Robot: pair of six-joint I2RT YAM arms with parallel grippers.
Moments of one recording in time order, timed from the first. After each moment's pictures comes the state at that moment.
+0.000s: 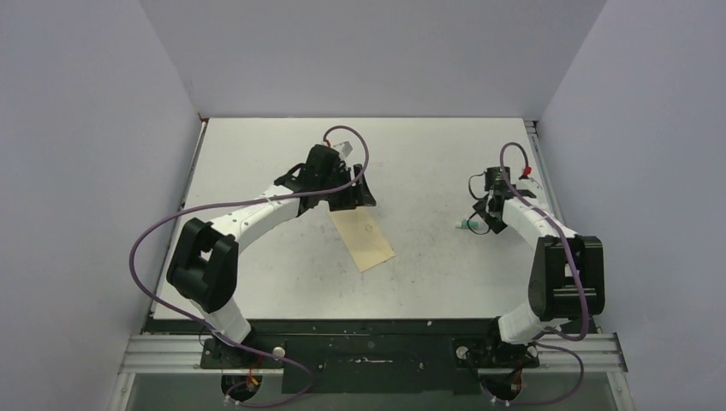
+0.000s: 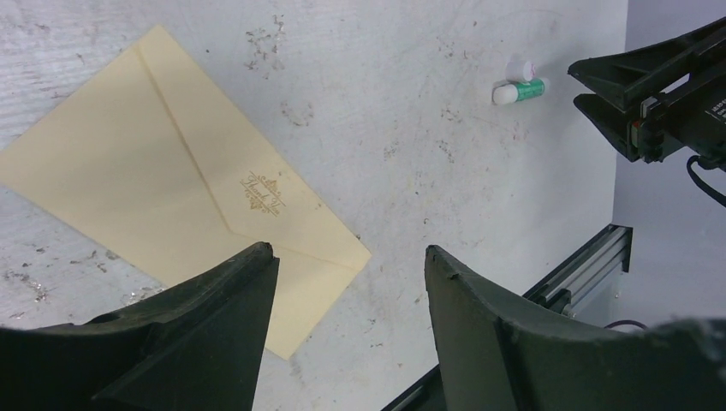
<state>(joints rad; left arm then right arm) -0.56 1.70 1.25 -0.29 0.27 -0.66 0.03 1.52 0.94 -0.48 0.36 0.88</state>
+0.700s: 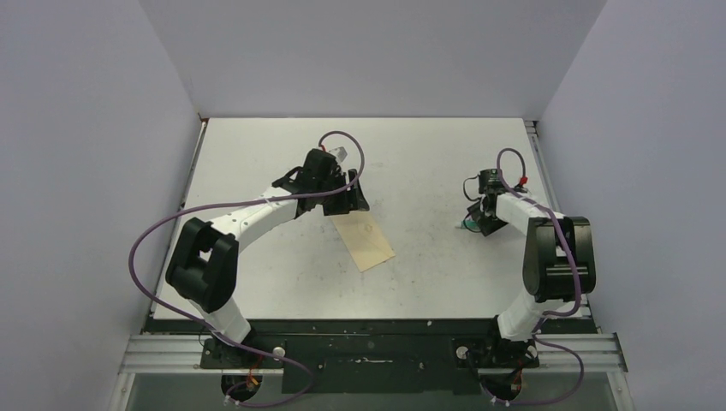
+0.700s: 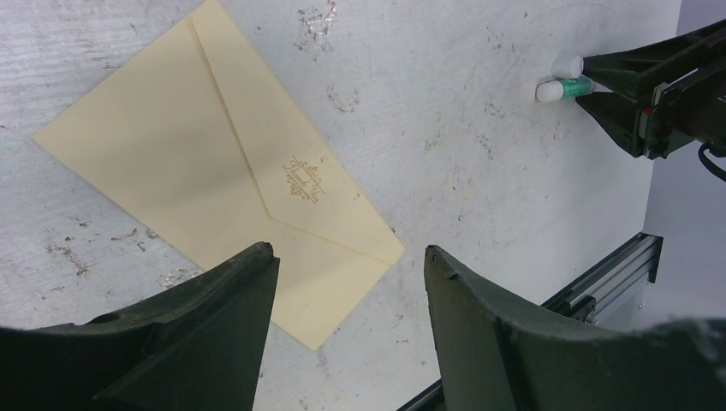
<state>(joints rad) -0.54 1.69 1.20 -0.31 0.24 -0.64 0.02 1.68 0.96 -0.46 0.31 1.06</state>
